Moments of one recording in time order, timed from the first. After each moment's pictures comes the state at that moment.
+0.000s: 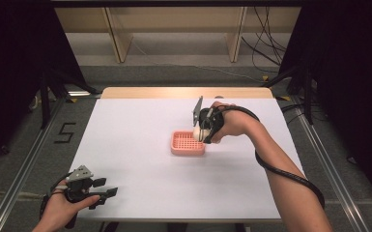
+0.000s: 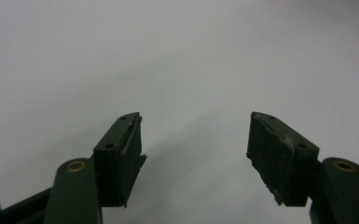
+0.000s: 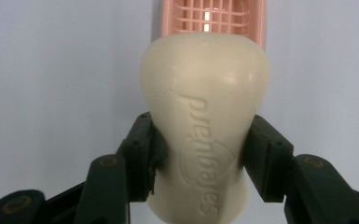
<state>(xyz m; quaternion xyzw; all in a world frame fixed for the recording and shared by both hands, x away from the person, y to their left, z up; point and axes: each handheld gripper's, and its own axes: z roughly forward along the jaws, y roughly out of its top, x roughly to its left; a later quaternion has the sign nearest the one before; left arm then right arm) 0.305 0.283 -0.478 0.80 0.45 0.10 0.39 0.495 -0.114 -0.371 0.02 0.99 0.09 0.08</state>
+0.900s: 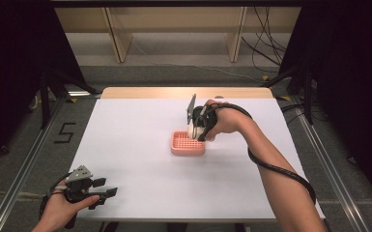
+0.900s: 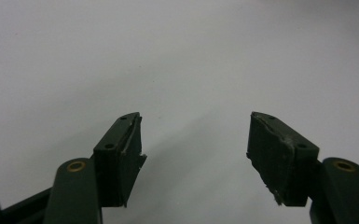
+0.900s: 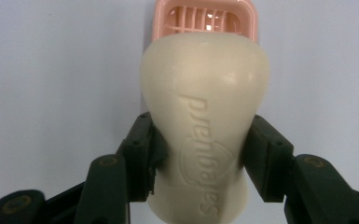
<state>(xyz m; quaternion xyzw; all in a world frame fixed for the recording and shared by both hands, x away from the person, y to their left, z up) 0.304 0.282 -0.478 0.79 0.45 0.10 0.40 0.506 -0.096 -0.373 0.01 0.99 0.09 0.07</state>
